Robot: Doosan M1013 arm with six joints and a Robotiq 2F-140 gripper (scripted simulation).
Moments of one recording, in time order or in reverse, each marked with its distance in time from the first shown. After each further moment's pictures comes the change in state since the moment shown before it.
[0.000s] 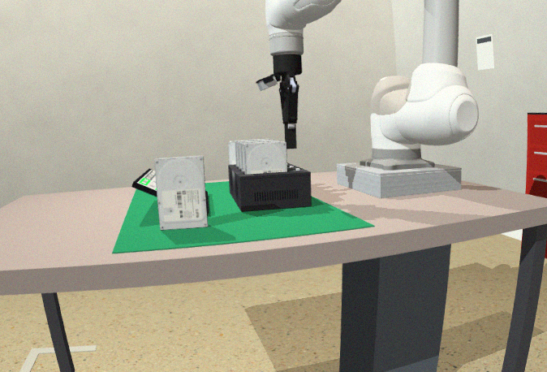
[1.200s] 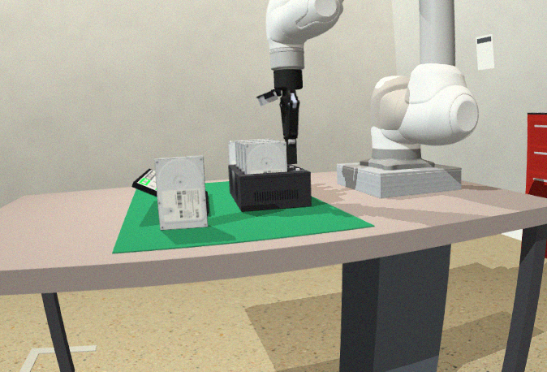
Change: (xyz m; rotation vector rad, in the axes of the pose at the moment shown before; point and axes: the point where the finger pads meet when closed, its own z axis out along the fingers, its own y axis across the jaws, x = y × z) arm 0.000 -0.001 0.040 0.000 0.001 0.000
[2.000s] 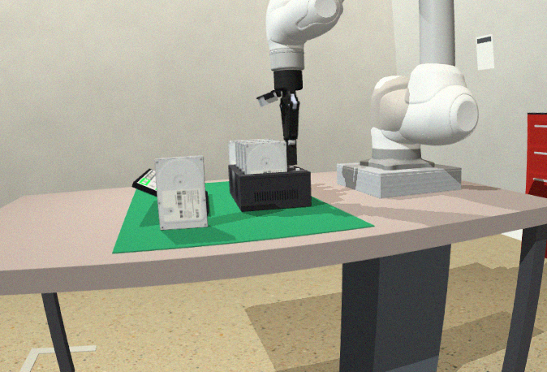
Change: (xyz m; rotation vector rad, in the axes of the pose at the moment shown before) arm 0.000 0.000 0.002 0.000 0.000 0.000
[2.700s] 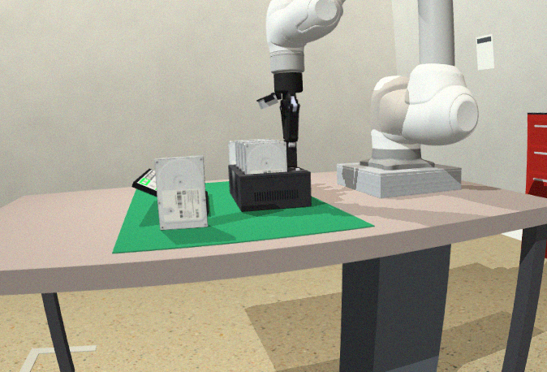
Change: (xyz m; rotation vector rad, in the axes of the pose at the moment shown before) arm 0.000 0.000 0.006 0.000 0.000 0.000
